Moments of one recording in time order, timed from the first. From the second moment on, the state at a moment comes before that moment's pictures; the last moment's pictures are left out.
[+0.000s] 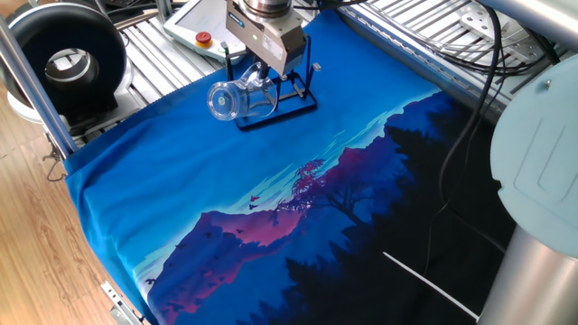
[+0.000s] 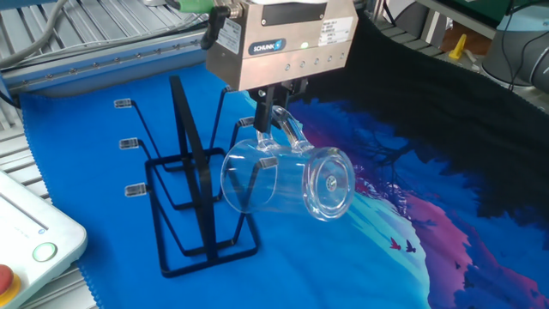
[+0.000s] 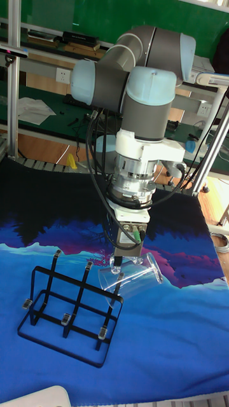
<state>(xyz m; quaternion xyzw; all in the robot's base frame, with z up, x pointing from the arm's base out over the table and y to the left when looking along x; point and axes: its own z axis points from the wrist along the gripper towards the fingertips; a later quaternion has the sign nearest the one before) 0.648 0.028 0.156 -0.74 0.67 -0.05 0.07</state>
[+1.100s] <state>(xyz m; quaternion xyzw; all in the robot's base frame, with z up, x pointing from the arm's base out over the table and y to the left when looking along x) 0.649 0.011 0.150 -0.74 0.67 -0.06 0.06</state>
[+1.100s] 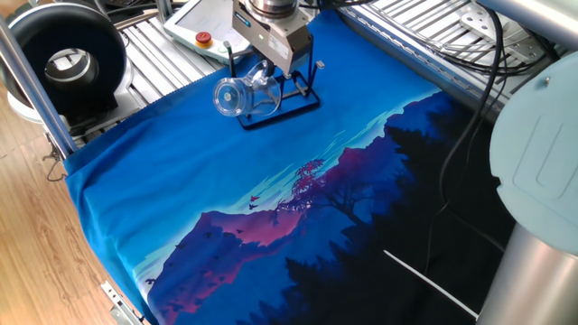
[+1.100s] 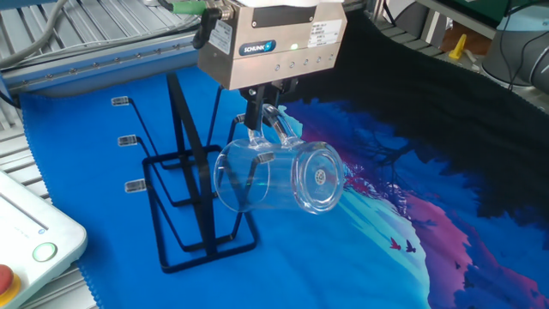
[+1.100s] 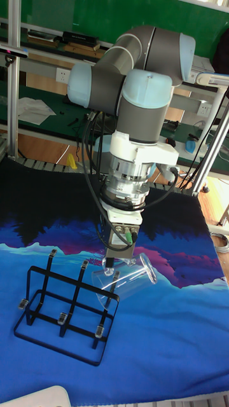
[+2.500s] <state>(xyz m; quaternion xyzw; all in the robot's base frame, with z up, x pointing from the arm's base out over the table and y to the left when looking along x) 0.641 0.003 0.148 -0.73 0.68 -0.06 0.04</state>
